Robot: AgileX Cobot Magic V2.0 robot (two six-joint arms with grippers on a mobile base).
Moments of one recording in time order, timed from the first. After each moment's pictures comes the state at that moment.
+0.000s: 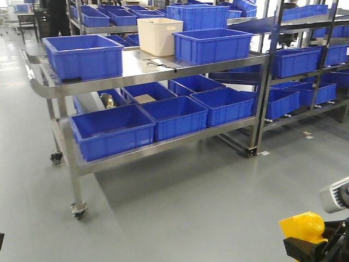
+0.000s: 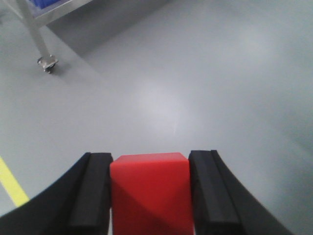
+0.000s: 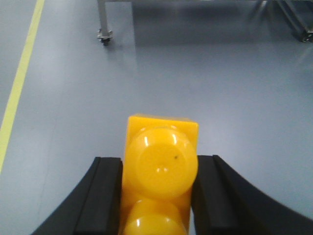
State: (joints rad) left arm -0.24 0.81 -0.87 -0.03 0.79 0.00; right arm 0.34 0.90 -0.78 0.02 0.59 -0.10
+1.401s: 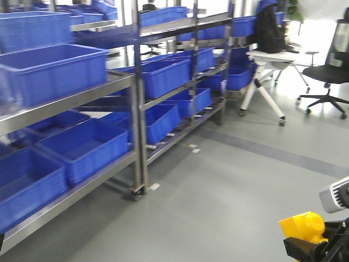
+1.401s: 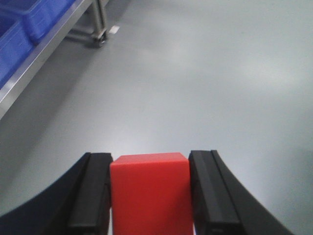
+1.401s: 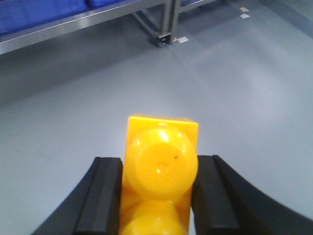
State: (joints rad) left arm -0.24 0.81 -0.87 -0.03 0.79 0.00; right arm 0.34 0.90 -0.78 0.02 0.59 -0.10
